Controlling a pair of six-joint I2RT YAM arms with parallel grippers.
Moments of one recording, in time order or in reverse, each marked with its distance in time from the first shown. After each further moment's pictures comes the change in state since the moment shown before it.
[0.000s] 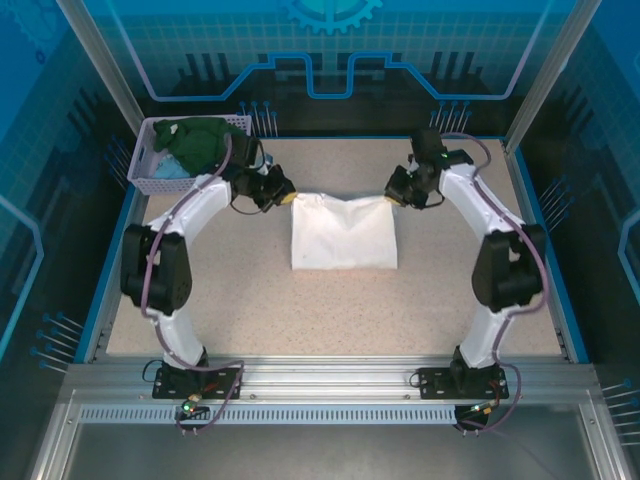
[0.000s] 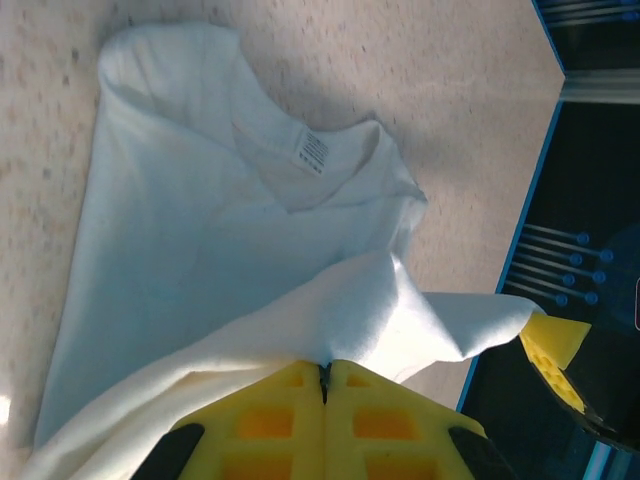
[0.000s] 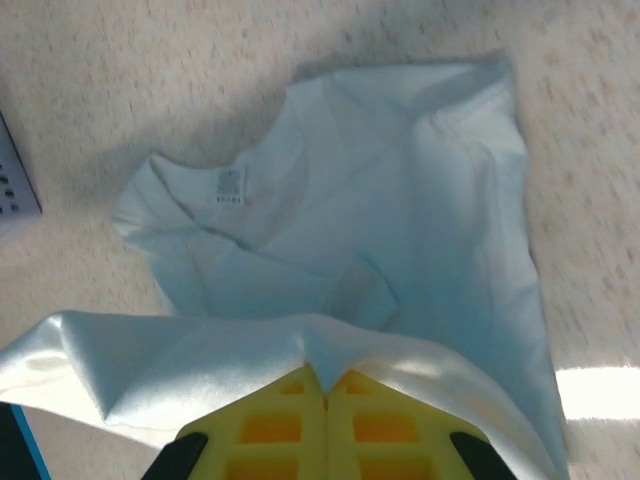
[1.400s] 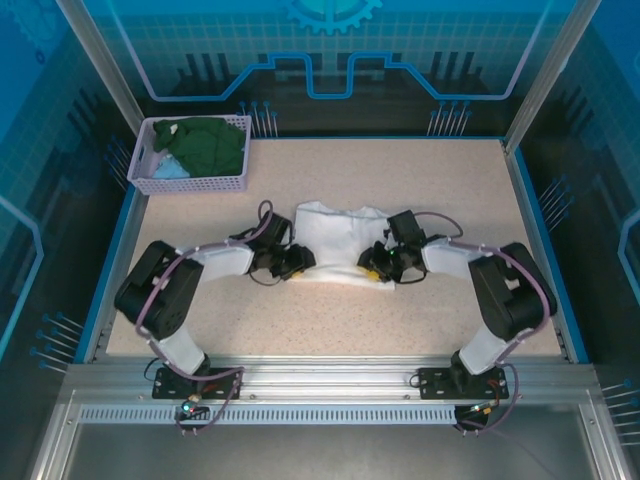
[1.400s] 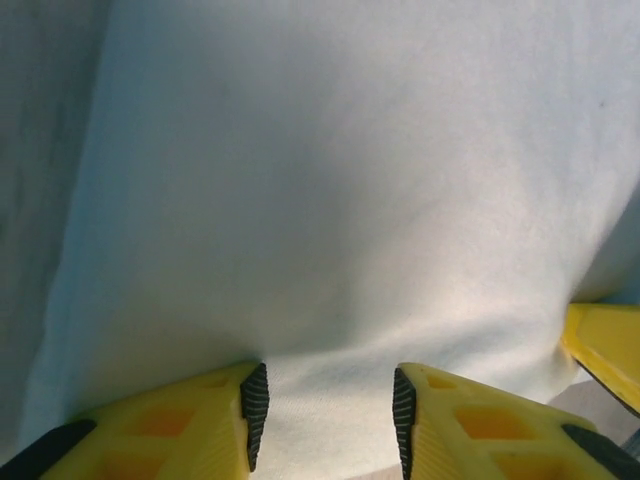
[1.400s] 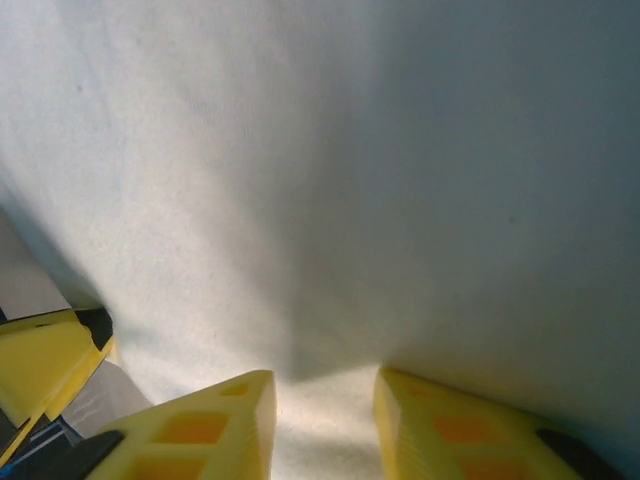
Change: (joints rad) left arm -0.282 -0.234 -0.749 0.407 -0.192 0.008; right arm 0.224 -0.298 -0.924 0.652 -0.135 0.204
